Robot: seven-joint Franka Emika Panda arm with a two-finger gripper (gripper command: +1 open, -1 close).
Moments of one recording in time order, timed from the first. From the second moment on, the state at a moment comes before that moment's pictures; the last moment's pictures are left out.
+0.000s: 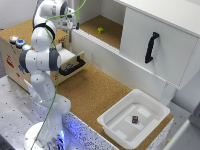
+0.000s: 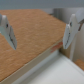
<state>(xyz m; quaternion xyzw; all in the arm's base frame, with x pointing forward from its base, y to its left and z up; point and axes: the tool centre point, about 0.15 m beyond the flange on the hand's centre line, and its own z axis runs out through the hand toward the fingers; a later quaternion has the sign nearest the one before) 0.322 0.363 0.535 -0.87 -0.48 -0.06 0.06</state>
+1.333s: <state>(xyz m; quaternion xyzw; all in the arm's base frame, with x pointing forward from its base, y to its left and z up) 0.165 0.500 0.540 -0.75 -0.66 -0.04 0.04</state>
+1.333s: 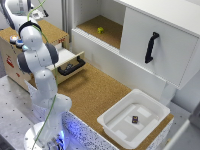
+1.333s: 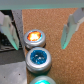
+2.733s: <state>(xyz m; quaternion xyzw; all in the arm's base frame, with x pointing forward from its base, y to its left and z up) 0.161 0.524 0.488 -0.78 -0.63 -0.01 0.01</state>
